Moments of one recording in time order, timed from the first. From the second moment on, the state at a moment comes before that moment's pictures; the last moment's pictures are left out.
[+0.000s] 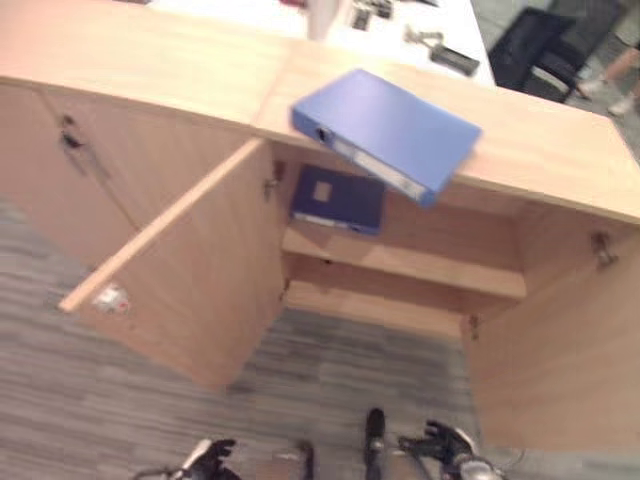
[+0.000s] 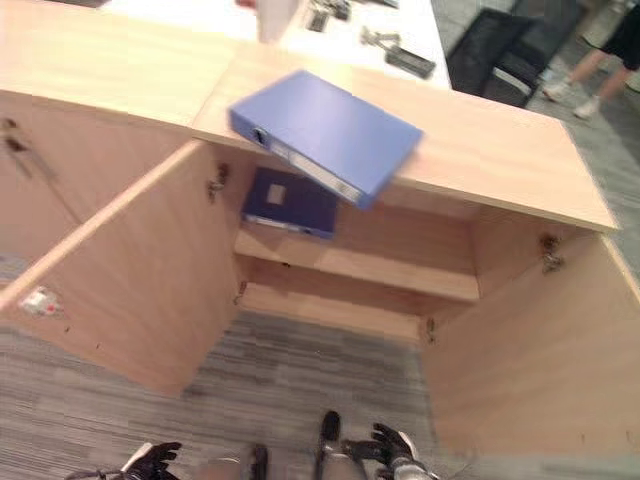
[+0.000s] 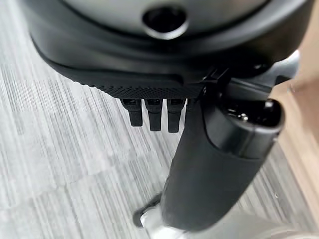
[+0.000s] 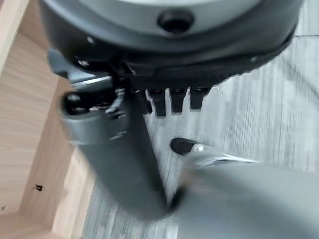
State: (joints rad) left arm -0.01 0.37 -0.35 1.25 0.09 -0.13 0.06; right arm -0.09 -0.21 0.18 1.22 0.22 -0.10 -0.05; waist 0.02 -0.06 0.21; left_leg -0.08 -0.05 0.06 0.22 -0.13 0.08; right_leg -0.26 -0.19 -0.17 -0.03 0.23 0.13
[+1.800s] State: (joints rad) left arm -0.03 0.31 -0.35 1.21 0.14 -0.13 0.08; right arm -0.04 -0.19 0.26 1.23 0.20 -0.06 -0.05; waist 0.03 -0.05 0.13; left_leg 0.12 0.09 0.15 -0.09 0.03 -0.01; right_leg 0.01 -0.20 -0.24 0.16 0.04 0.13
